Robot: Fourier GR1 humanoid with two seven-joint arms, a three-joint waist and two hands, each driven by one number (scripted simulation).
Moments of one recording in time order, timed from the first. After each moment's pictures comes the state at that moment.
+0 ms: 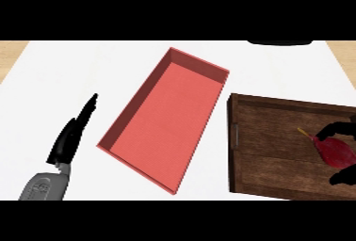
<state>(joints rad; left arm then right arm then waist) -0.14 0.24 -0.02 -1.32 -0.23 0.00 -0.05 -0.15 -0.58 -0.19 -1.06 0.63 0.20 -0.74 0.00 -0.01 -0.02</state>
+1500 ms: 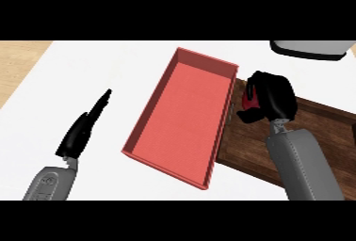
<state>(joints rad) -0.18 0.23 -0.07 -1.35 -0.25 -0.06 -0.02 -0.47 -0.13 0.05 -1.32 1.22 -0.02 0.23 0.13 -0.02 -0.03</state>
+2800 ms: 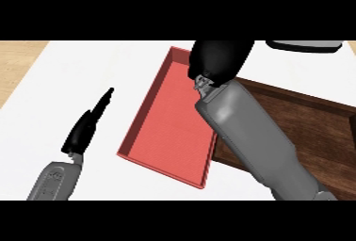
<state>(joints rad) -0.22 0.21 -0.06 -1.28 -0.26 -0.04 -0.03 -1.02 -0.02 0.32 -1.24 1.38 0.26 1.22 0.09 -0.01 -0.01</state>
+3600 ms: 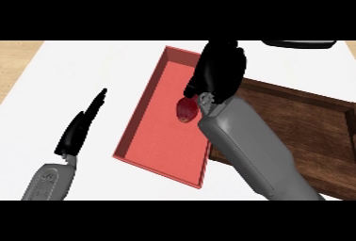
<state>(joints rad) -0.20 0.22 -0.03 -1.28 -0.25 -0.04 -0.05 -0.90 -0.01 0.36 -1.29 1.11 -0.02 1.21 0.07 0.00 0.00</state>
